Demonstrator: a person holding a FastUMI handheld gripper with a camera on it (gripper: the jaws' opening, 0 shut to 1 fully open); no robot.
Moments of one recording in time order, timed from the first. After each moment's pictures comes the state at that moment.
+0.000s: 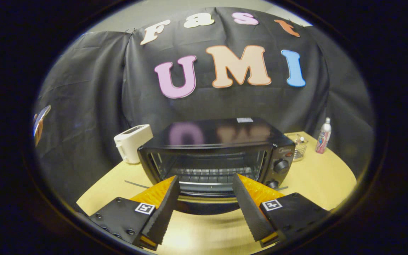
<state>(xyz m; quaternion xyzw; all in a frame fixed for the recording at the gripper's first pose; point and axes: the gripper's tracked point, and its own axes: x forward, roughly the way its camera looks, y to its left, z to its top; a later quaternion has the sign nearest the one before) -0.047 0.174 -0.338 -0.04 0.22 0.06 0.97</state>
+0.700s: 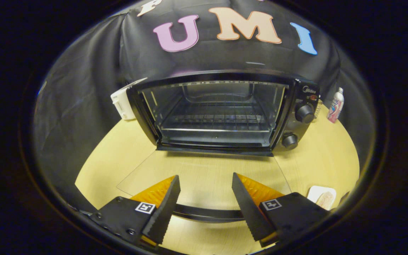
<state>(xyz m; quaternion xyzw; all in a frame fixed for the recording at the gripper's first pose) -0.079 0.162 -0.443 -0.08 0.39 0.06 0.91</state>
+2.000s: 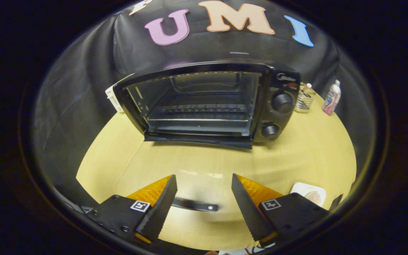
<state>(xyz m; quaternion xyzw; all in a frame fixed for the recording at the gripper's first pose) -0.098 0.100 -0.408 -0.07 0.42 0.06 0.90</state>
